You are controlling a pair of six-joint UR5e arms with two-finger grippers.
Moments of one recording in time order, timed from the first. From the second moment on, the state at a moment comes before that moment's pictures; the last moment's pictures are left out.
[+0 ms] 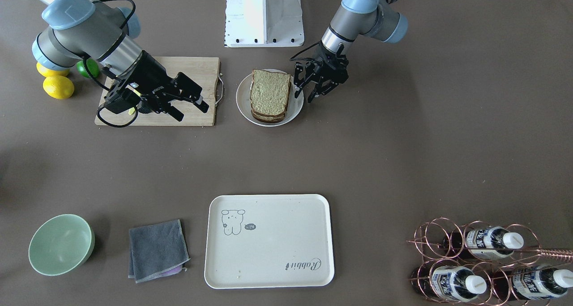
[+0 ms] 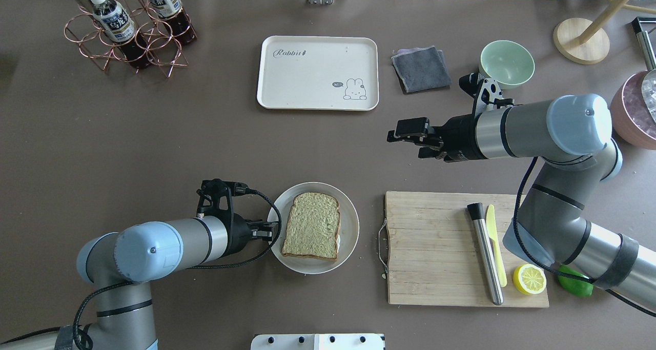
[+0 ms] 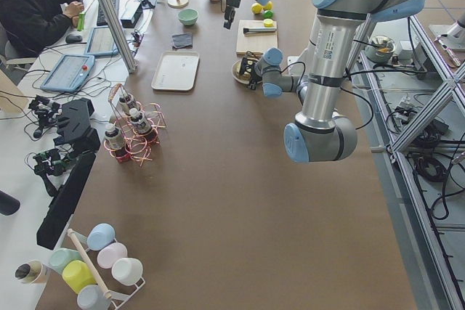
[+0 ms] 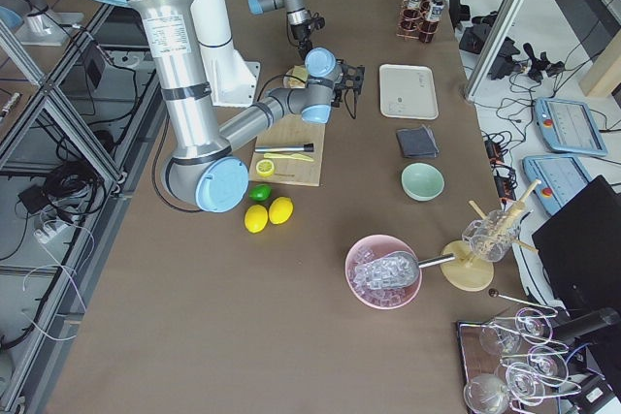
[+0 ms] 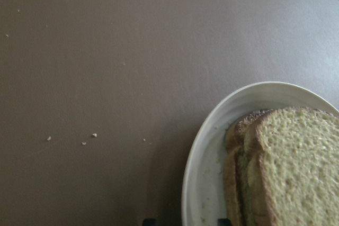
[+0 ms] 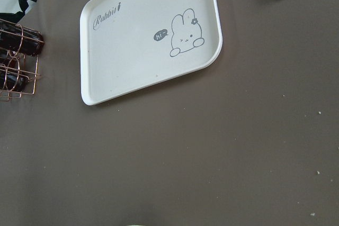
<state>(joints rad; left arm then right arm) -0.28 -1.90 -1.75 -2.31 -1.52 -1.28 0.67 -1.30 1.76 -0.64 1.97 1.58</state>
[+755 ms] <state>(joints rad) -0.28 -1.91 -1.75 -2.30 -1.52 -1.28 0.67 -1.31 1.76 -0.64 1.97 1.58</state>
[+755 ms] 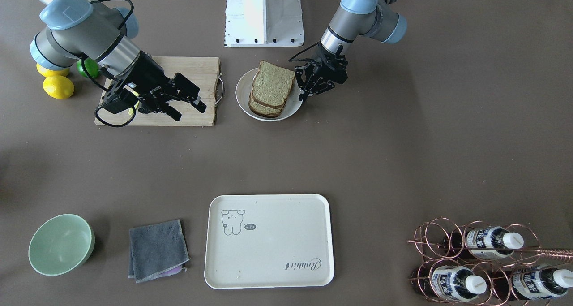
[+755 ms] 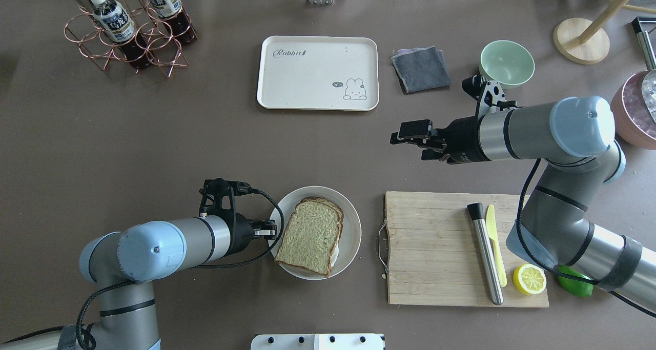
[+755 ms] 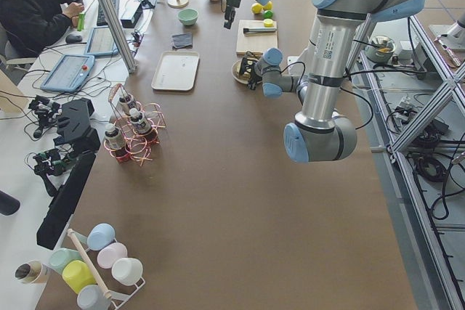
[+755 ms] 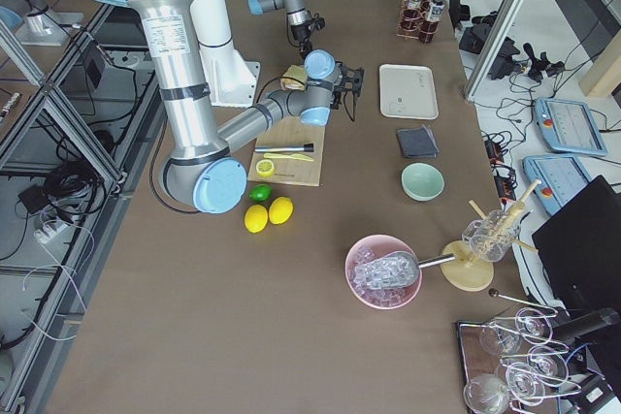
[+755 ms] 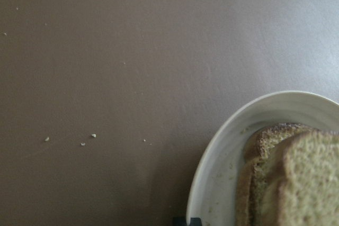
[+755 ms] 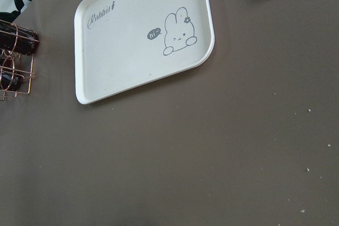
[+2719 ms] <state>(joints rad) -0.48 -2.15 -1.70 -2.02 -1.58 -1.83 0.91 -1.39 1.76 -0.64 2.29 1.46</state>
